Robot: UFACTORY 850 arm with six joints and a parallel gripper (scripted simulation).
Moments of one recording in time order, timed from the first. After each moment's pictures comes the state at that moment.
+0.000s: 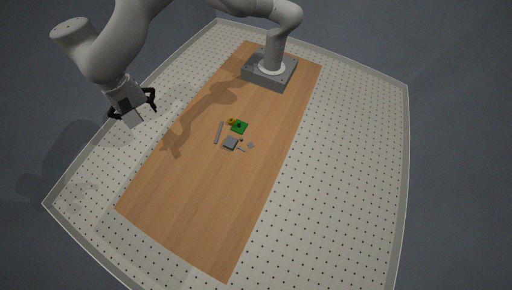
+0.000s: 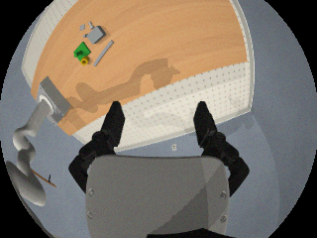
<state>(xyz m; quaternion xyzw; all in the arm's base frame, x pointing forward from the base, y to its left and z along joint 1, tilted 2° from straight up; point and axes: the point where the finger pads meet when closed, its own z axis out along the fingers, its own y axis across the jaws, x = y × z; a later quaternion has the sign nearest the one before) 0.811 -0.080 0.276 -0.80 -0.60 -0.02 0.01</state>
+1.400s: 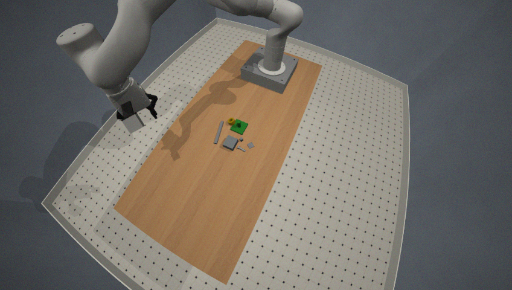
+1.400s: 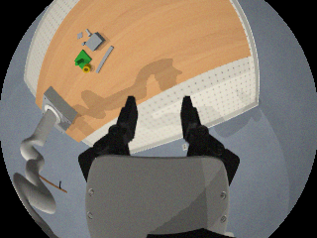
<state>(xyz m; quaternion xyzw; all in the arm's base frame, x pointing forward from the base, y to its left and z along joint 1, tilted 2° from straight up) 0.809 -0.075 0.263 -0.83 -0.56 -0.01 0.02</state>
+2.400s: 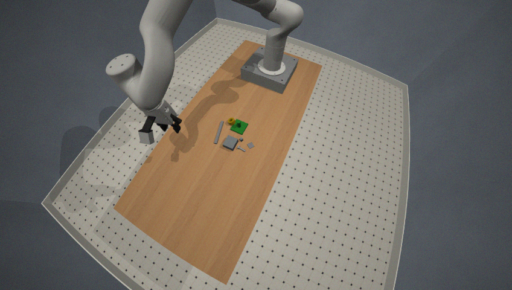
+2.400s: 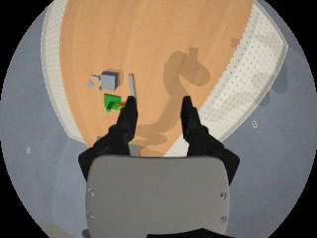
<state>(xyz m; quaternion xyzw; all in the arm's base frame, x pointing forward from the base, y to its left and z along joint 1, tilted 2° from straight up) 0.765 -0.038 0.171 -0.97 -0.22 0.01 0.03</state>
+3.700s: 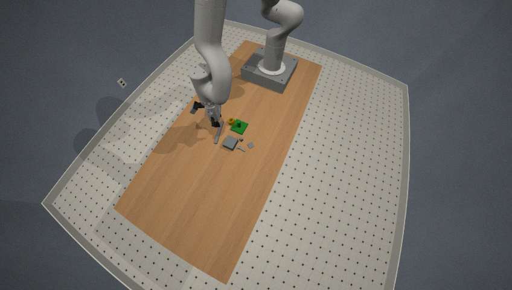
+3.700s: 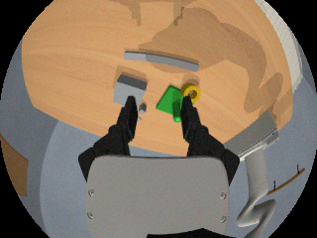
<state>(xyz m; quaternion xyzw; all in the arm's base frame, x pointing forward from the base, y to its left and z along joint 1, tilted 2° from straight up) 0.566 0.018 0.032 -0.89 0.46 0.02 0.01</state>
